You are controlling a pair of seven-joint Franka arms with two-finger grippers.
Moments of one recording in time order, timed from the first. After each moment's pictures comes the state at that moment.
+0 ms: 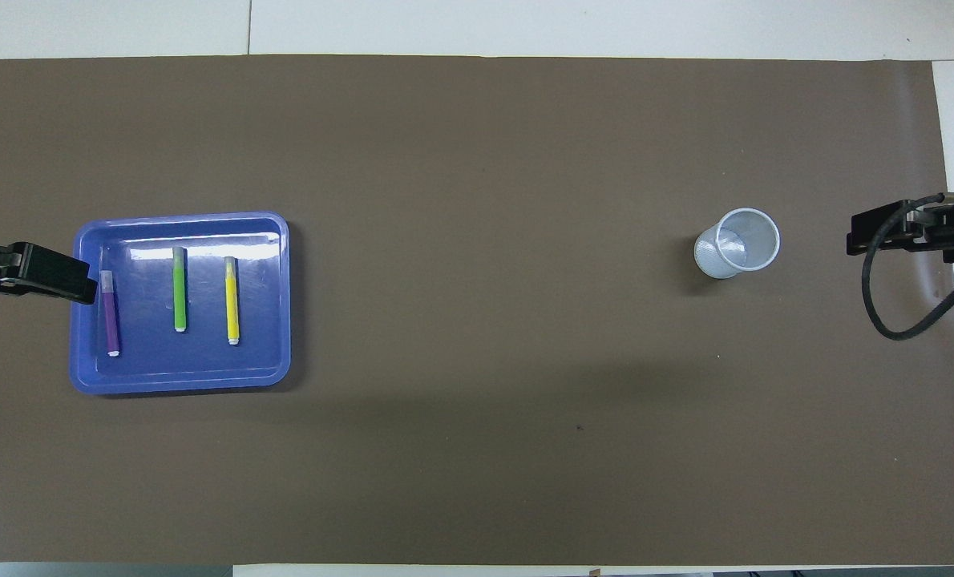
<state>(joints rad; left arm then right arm) -0.06 -0.05 -0.07 -1.50 -0.02 1.35 -0.02 0.00 -0.04 -0.01 -1.64 -0.02 1.59 0.11</state>
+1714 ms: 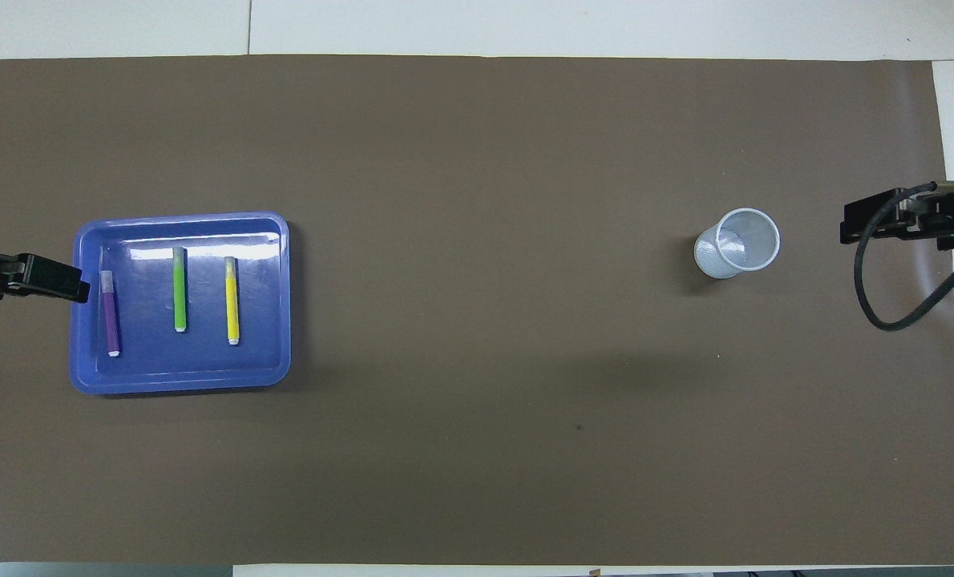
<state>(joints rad) 0.12 -0.05 -0.05 -1.84 -0.02 1.69 0.21 0.01 0.01 0.01 -1.56 -0.02 1.59 0.11</state>
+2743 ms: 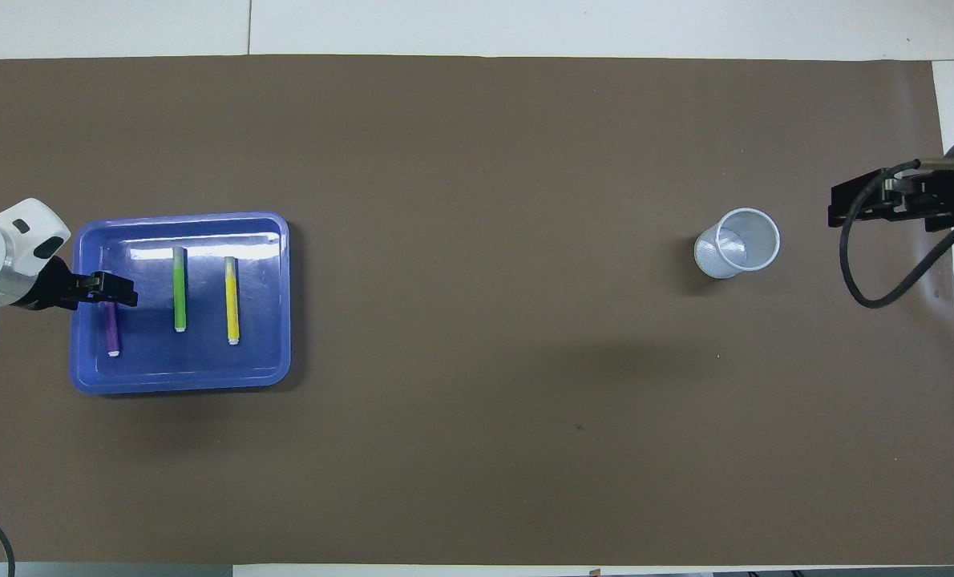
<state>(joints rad) 0.22 0.18 -0.05 -2.07 -0.02 2.13 0.20 0.02 0.04 0.01 -1.53 -0.02 1.58 0.11</state>
